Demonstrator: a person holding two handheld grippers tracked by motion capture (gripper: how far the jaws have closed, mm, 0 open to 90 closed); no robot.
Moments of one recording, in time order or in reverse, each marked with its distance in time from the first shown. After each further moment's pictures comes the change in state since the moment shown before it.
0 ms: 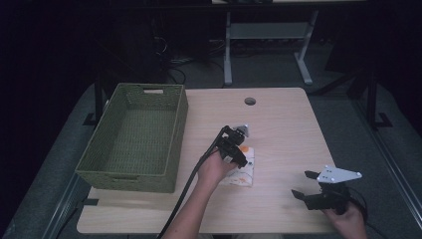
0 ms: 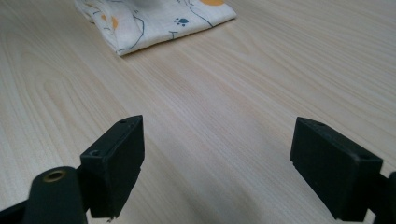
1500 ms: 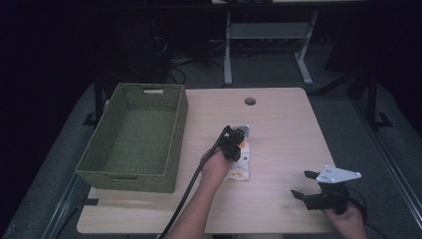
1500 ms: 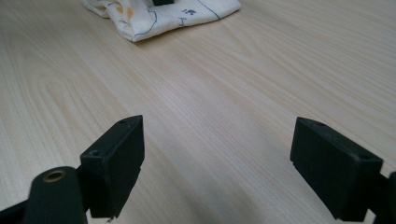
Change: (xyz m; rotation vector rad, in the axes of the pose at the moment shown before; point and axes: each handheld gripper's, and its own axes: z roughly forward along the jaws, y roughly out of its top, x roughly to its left) left arm 0.005 0.009 0.016 0.034 0.071 0.001; right arm 0.001 0.001 0.001 -0.004 0.002 -0.007
